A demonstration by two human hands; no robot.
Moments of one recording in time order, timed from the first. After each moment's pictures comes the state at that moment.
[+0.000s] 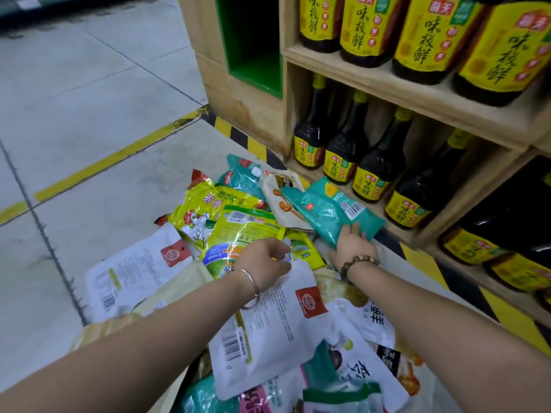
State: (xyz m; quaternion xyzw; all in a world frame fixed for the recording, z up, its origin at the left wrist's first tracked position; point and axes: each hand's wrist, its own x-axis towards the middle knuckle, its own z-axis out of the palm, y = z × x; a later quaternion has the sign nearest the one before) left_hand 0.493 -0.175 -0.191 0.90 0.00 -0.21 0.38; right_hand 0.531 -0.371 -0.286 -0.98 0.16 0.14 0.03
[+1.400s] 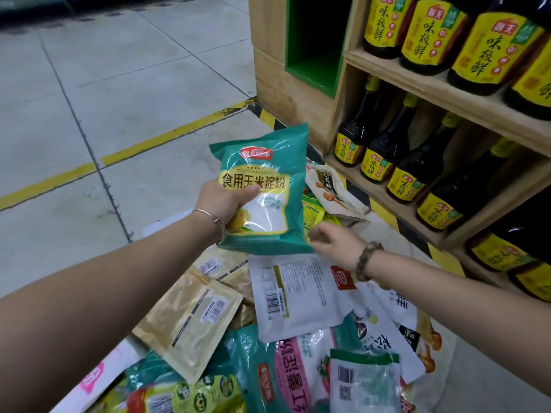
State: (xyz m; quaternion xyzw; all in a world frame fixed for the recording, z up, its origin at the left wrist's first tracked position) left_hand 0.487 -0.064 -0.124 0.73 0.20 -0.03 0.65; right_hand 0.474 -0.278 -0.178 -0.92 -0.09 0.23 0.30
